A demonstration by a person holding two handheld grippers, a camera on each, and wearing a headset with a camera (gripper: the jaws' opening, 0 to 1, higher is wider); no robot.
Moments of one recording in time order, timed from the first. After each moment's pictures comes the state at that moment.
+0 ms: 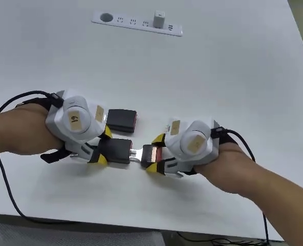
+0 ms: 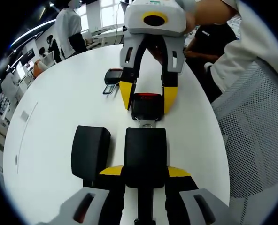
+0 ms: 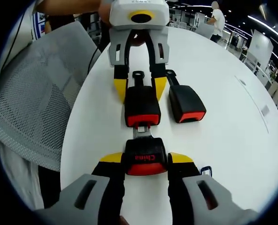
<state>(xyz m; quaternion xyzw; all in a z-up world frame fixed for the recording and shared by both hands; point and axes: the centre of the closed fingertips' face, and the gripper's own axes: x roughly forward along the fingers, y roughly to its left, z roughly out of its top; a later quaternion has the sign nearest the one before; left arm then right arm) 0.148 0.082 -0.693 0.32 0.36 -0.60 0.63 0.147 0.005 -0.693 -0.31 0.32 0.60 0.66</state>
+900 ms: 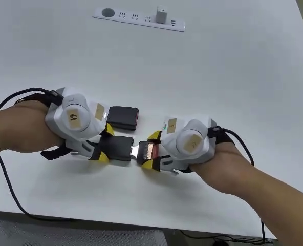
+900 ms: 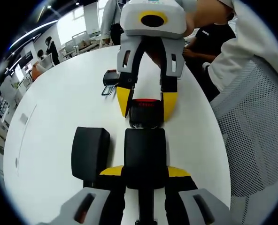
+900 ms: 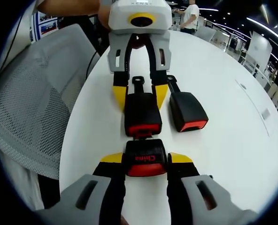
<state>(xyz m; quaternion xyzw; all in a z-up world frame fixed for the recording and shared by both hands) 0.146 0.081 -0.694 0.33 0.35 -0.61 0.63 0.144 0.022 -0.692 -0.30 0.31 0.60 0.67</state>
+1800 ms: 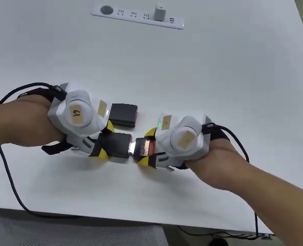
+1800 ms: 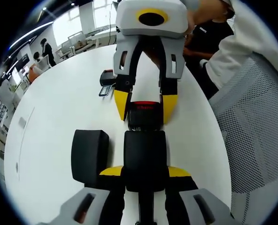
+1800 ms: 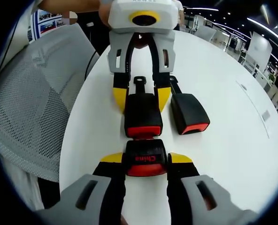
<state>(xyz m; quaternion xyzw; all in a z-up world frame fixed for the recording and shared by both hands) 0.149 0.082 -0.698 0.34 0.35 -0.61 0.62 0.146 0.025 -0.694 -0.31 0.31 0.60 0.67</state>
